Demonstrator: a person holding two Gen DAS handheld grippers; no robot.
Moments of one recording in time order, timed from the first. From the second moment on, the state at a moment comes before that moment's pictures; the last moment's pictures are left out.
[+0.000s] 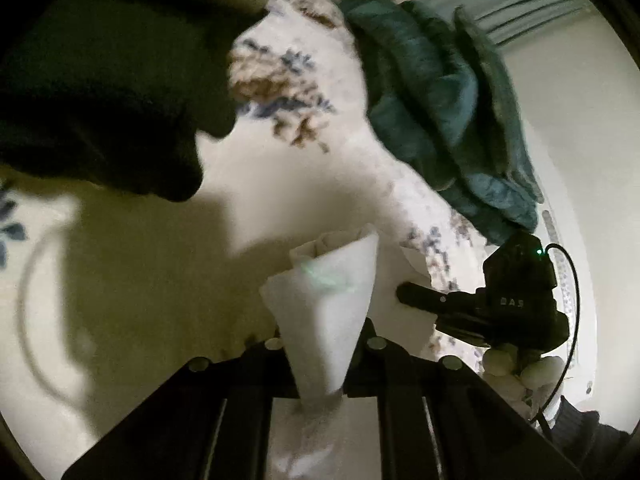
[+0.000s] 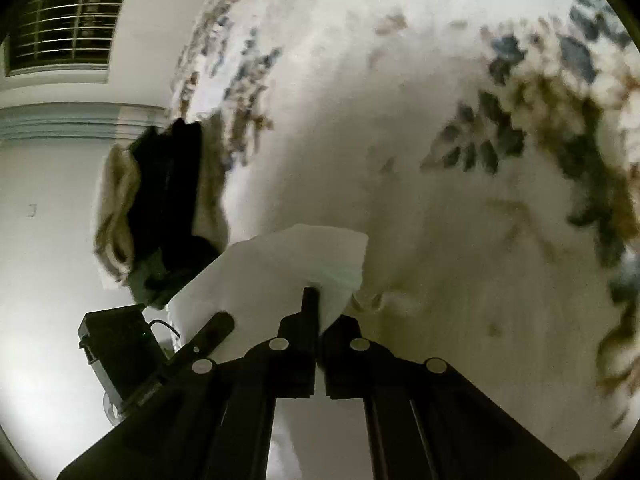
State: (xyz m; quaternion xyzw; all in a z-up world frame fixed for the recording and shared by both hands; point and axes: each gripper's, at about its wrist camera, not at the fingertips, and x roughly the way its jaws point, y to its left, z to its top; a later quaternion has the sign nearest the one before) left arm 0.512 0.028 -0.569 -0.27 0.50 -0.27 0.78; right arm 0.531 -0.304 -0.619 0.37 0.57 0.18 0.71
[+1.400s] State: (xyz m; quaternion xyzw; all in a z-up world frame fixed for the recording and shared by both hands) left arm 0.311 0.069 -0.604 -0.15 0.66 -0.06 0.73; right arm 0.273 -0.216 -0.628 0.25 0.69 0.06 0.67
